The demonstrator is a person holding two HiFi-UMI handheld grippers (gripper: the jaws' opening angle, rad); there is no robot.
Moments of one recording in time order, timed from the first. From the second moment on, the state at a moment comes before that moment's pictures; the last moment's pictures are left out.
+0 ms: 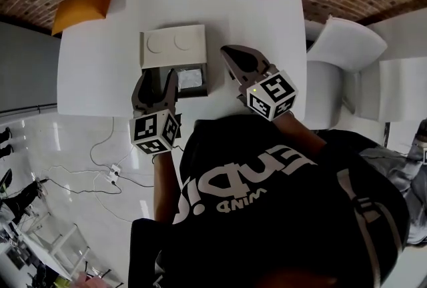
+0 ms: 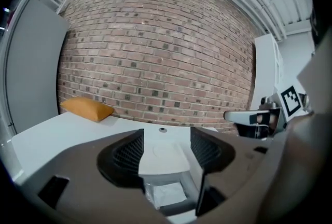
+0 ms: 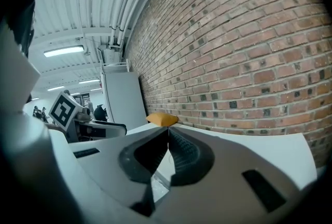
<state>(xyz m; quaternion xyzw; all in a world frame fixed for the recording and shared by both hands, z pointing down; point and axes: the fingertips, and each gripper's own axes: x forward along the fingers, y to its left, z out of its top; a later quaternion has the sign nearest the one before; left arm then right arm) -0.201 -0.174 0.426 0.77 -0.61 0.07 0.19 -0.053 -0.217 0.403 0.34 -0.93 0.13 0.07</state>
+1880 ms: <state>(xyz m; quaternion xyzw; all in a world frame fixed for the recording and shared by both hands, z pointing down) -0.186 -0.188 0.624 0.77 -0.45 0.34 0.30 -0.049 -0.232 0.405 0.35 -0.92 0.14 0.07</state>
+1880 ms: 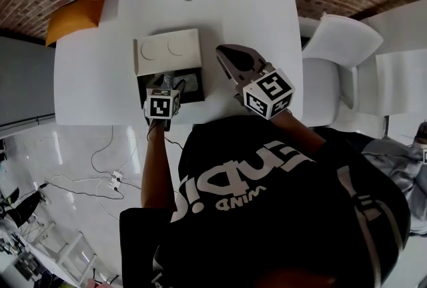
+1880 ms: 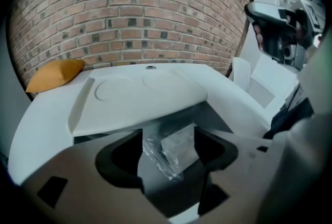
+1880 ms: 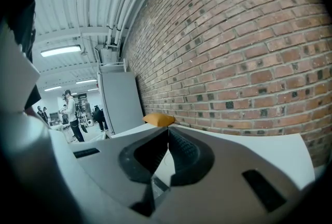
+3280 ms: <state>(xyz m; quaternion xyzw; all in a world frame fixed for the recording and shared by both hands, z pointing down) -0.181 -0.192 0.676 0.76 -0.41 0.41 0.28 -0.043 -0.245 0.414 0.37 -0.91 0.15 0.07</state>
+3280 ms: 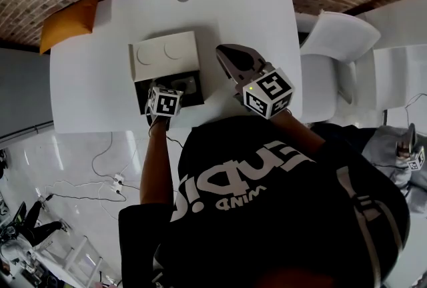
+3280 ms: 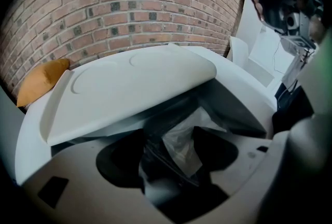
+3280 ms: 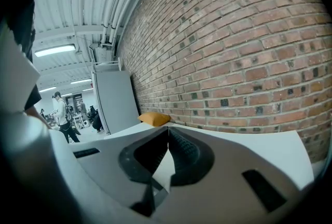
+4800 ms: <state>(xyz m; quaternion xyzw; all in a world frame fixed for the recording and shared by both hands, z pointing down) -0.181 -0.173 0.641 0.76 -0.41 0.39 0.32 -0.041 -0.239 0.413 0.37 -0.92 0.15 0.07</state>
